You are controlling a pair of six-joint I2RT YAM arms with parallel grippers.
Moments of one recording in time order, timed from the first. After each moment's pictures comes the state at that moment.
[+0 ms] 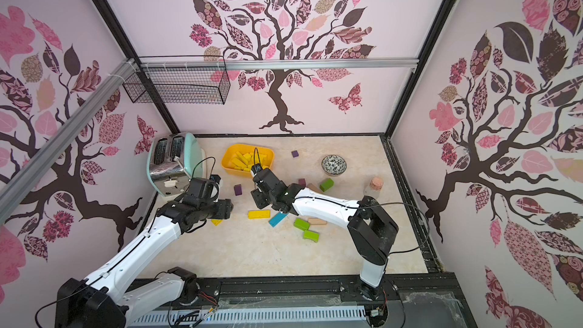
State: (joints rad) left arm -0.34 1.09 0.77 -0.67 -0.02 -0.21; right arm 0.94 1.75 1.27 -0.26 0.14 0.28
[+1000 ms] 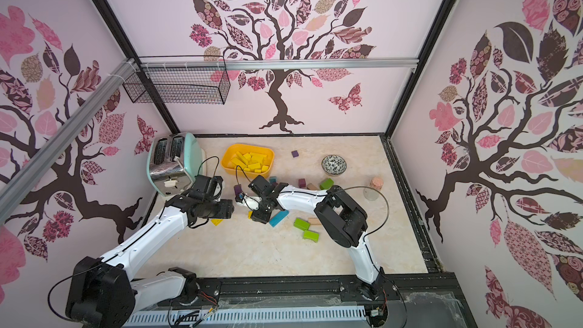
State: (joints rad) left arm -0.31 1.20 0.79 -0.68 -0.01 -0.21; right arm 0.91 2.06 1.43 -0.44 -0.19 -0.40
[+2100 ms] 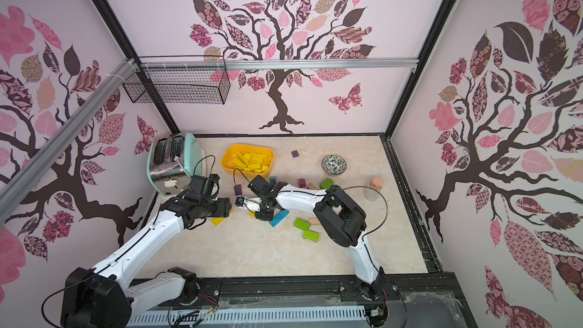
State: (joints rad) left arm -0.31 1.13 0.79 -0.68 -0.05 -0.21; right arm 0.91 2.05 1.46 -0.48 -0.11 -0.58
